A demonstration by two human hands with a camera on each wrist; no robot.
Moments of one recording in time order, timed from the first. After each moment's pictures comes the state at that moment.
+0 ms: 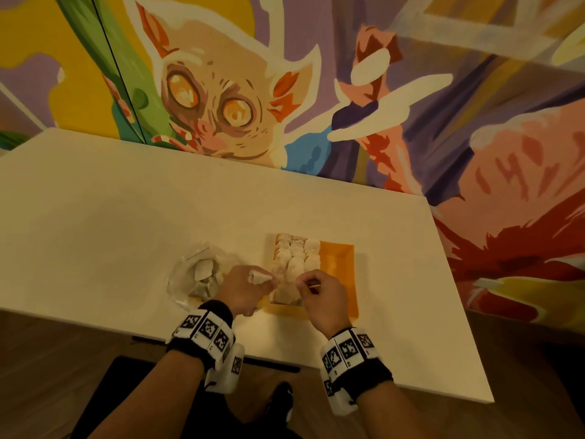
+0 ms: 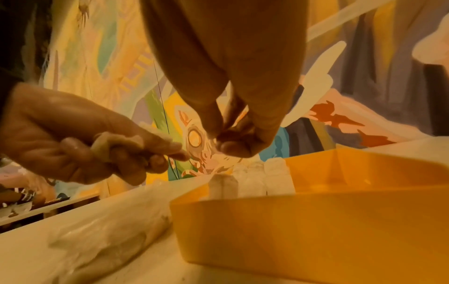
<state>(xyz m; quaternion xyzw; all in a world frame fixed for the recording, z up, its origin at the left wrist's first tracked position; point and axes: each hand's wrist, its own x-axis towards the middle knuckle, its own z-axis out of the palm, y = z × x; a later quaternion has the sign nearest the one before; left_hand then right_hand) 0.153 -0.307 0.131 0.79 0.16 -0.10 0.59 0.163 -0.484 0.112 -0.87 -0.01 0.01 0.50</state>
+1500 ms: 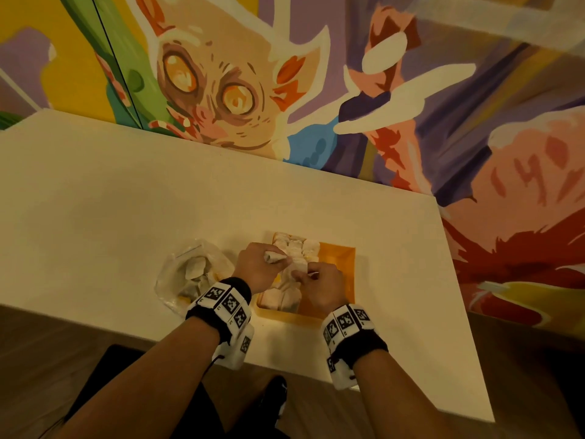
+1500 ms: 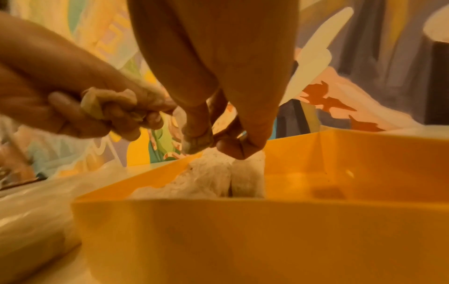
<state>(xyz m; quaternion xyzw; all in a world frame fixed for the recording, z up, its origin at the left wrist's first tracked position) 0.215 -0.333 0.116 0.83 0.12 -0.04 0.54 0.220 -0.494 0.103 -0.90 0.01 0.11 0.43</state>
